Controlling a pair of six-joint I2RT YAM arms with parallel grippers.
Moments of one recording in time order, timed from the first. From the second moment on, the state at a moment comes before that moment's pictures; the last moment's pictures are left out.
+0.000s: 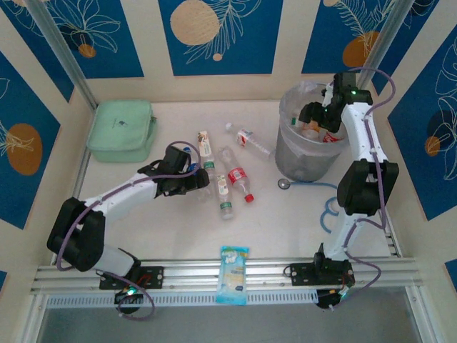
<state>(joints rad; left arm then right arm) -0.53 1.44 0.89 -0.44 0.08 -0.70 -0.09 1.87 1.88 -1.08 -0.23 0.21</state>
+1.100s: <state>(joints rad) -0.53 1.54 0.84 -0.29 0.18 -0.75 0.04 1.22 1.65 -0.96 -0.51 0.30</state>
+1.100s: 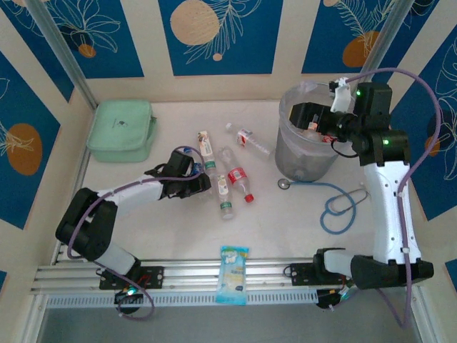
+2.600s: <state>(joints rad) -0.56 1.25 0.94 -0.02 0.60 -0.65 0.49 1.55 1.47 -0.57 -0.61 0.55</state>
